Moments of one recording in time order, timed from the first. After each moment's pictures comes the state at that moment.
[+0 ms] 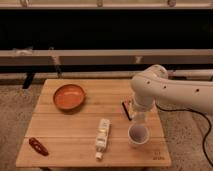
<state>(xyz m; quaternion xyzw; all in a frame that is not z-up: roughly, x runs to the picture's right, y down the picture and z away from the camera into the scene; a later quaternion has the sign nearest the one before) 0.172 0.131 0.699 -0.22 0.22 0.65 0.69</state>
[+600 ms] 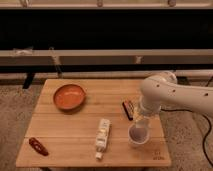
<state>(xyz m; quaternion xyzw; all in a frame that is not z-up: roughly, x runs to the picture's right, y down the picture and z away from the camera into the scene) 0.187 0.155 0.703 -0.25 0.22 0.66 0.67</state>
